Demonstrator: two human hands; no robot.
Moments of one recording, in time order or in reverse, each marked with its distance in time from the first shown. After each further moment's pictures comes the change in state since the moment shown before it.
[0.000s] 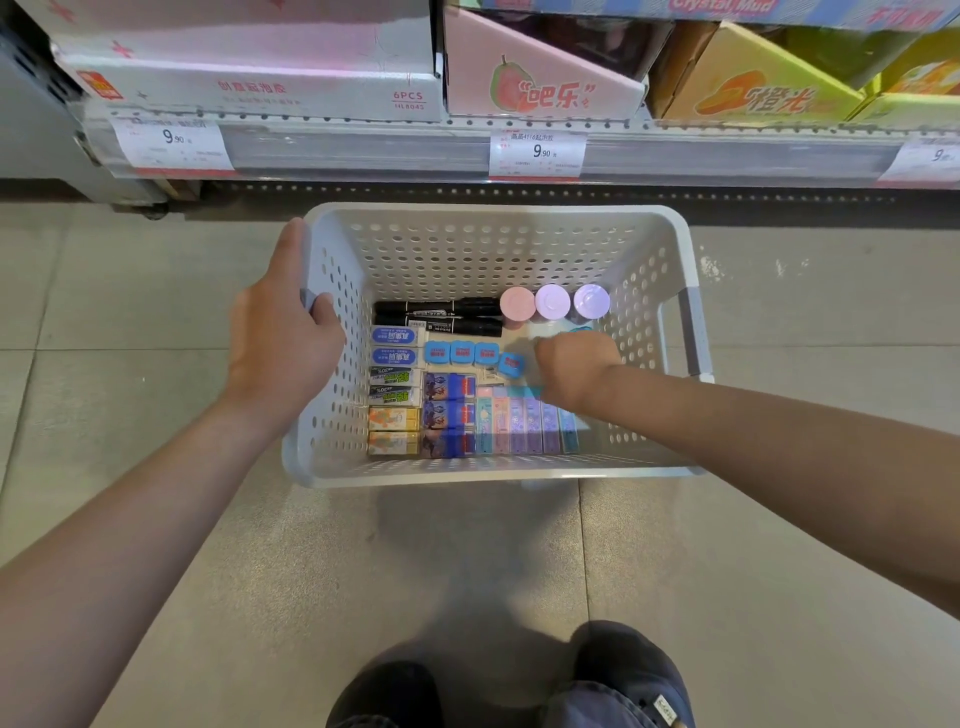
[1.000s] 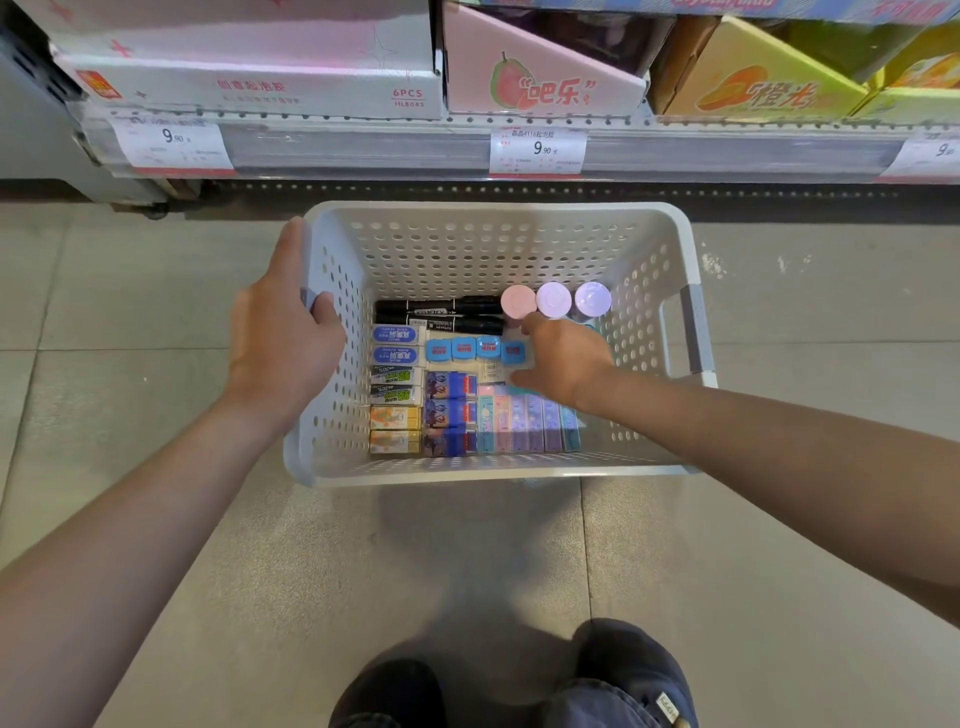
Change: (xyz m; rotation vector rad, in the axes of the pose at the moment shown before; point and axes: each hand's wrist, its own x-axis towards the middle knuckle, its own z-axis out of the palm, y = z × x) left_hand -0.001 0.003 -0.001 -0.001 -0.016 -0.018; right_hand -0.001 -0.009 -0.007 0.515 0.084 0.143
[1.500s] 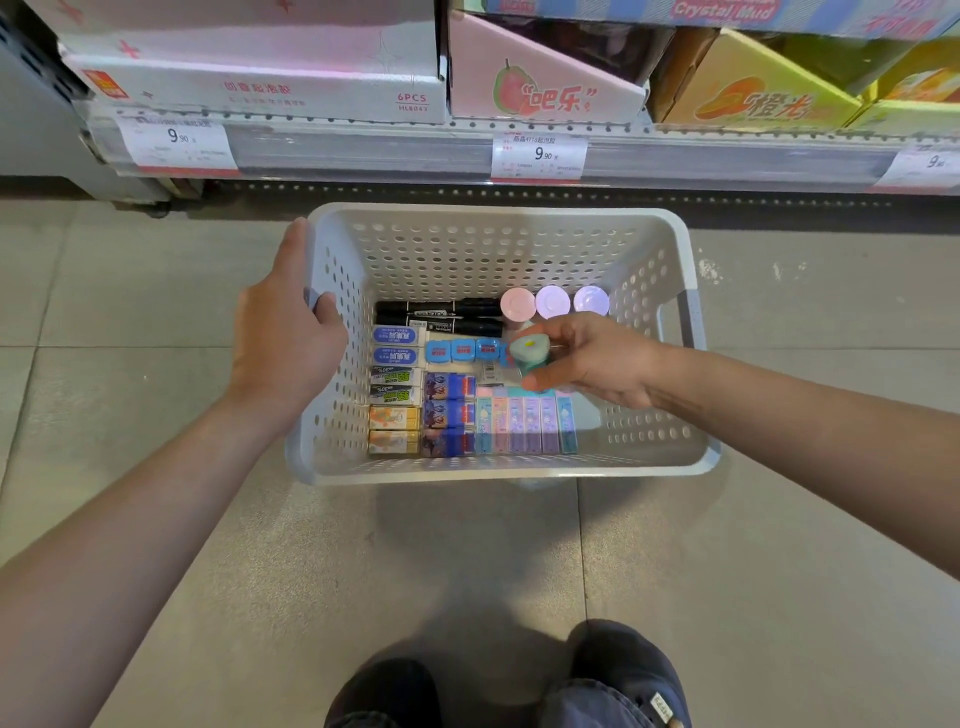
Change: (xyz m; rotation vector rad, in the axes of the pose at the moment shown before) left_hand -0.002 0.006 -0.002 0.027 0.001 -0.028; right_hand -0.026 0.014 -0.032 1.124 -0.357 0.010
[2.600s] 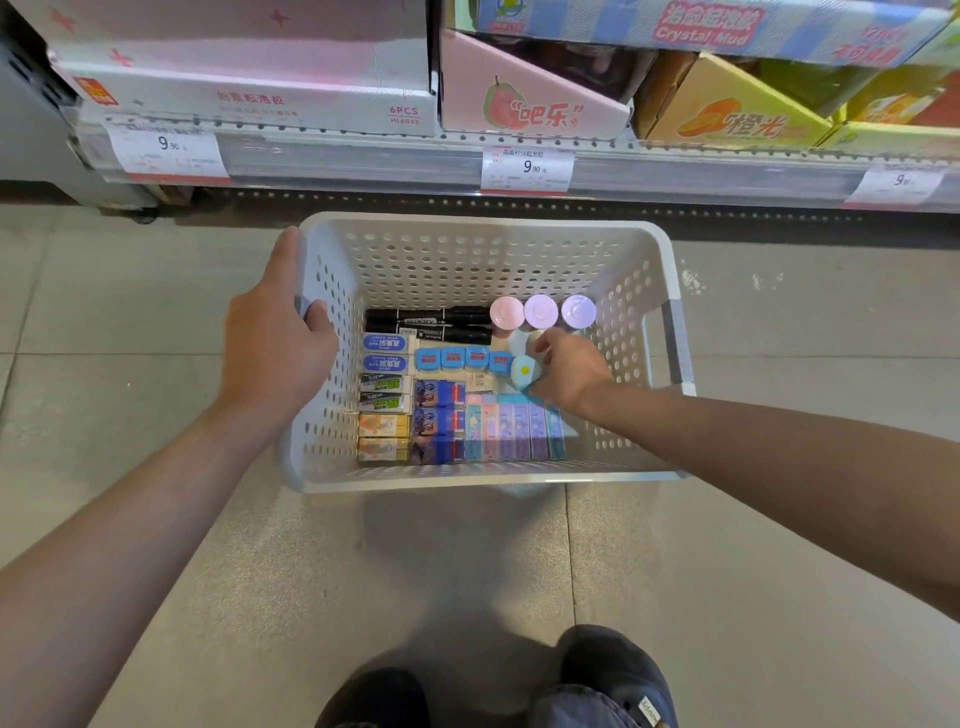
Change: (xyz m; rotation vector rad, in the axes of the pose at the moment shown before) left_hand -0.001 0.002 0.000 0.030 0.021 0.015; right_hand 0.033 0.030 0.005 -0.814 0.469 0.075
